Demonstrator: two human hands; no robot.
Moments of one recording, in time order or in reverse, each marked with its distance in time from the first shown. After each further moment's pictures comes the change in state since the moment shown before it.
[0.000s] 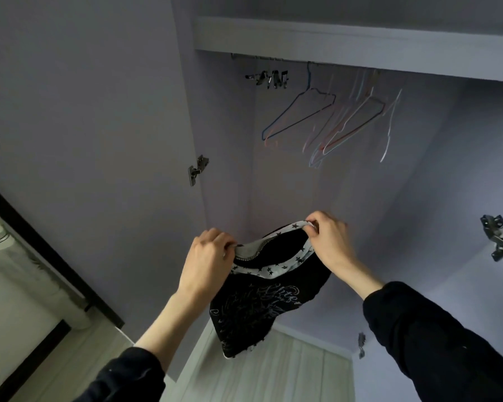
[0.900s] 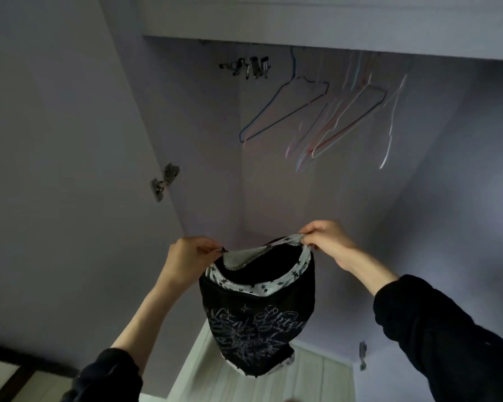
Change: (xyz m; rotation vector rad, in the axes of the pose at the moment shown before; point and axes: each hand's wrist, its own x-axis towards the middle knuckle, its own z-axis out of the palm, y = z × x) left_hand 0.088 -0.012 0.051 -0.240 -0.226 -0.304; right_hand 0.084 0.067 0.020 0.650 -0.431 0.534
